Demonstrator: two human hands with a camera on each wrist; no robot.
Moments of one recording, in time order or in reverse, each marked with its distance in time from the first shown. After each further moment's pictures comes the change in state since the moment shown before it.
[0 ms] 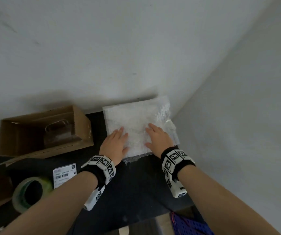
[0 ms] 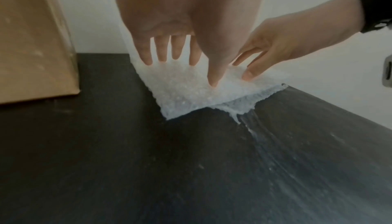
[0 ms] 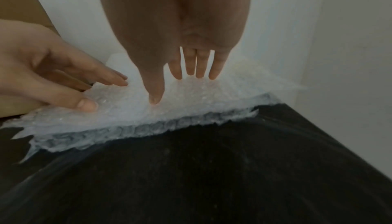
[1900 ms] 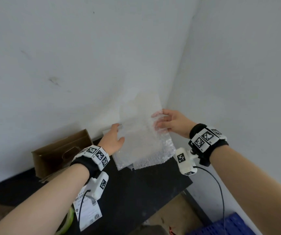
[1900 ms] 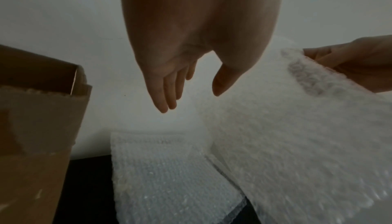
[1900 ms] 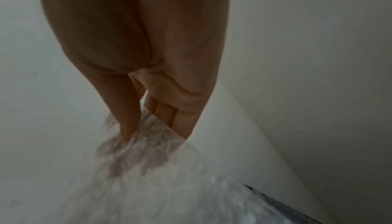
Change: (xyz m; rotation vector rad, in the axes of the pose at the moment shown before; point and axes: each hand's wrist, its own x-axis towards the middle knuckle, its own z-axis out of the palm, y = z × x) left_hand -0.076 0.000 -0.129 -0.592 0.125 0.167; right_hand -0.151 -0.058 -0.147 1.111 0.239 -0.033
